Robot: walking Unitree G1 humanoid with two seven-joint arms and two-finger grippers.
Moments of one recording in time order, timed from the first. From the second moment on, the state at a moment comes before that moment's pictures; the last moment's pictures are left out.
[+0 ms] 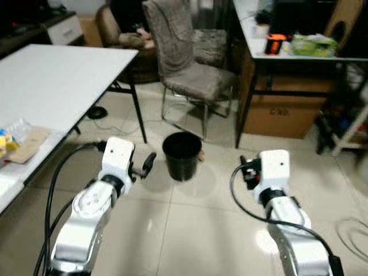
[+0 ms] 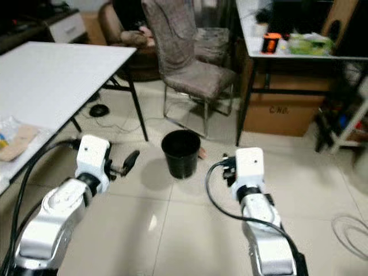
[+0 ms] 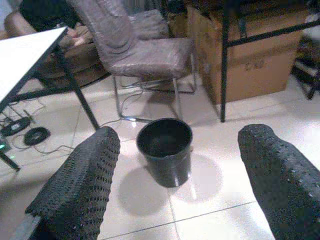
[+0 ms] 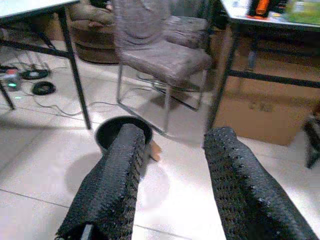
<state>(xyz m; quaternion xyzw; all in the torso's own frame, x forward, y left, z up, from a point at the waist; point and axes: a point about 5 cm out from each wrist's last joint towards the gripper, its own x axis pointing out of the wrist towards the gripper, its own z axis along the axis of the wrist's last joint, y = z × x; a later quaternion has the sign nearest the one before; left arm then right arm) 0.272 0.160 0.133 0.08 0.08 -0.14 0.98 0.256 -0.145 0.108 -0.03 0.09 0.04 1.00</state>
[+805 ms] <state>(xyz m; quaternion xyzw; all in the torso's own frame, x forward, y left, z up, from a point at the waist) 0.270 0.168 0.138 0.08 0.05 -0.10 0.99 0.269 -0.138 0.110 -0.08 0.07 0.06 0.99</state>
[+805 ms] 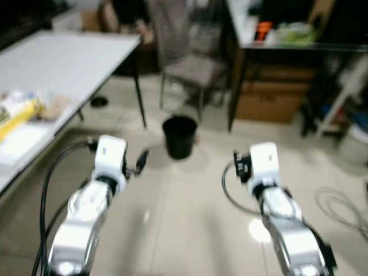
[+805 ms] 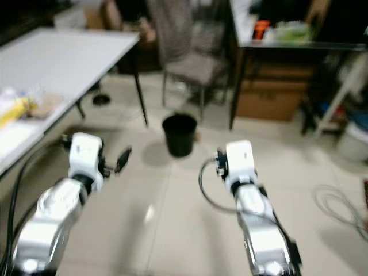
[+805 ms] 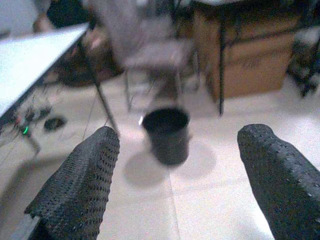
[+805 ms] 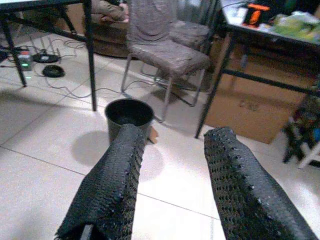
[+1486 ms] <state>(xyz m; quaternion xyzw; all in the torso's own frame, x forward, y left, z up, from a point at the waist) 0.274 0.180 0.154 0.11 0.01 -0.05 0.99 0.274 -0.118 0.122 -0.08 0.04 0.13 0.99</state>
